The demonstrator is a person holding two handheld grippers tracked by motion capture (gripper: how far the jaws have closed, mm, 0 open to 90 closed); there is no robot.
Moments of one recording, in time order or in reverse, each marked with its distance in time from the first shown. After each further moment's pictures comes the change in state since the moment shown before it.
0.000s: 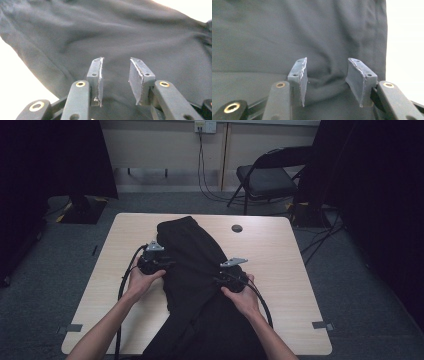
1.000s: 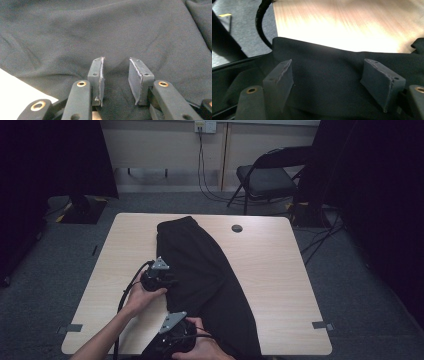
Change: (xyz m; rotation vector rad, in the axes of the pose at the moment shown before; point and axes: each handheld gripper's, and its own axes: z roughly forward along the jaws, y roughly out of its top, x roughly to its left) left arm -0.024 -0.035 0.016 0.103 -0.049 0.066; right arm 0.201 -0.035 -0.007 0.069 0.453 -0.408
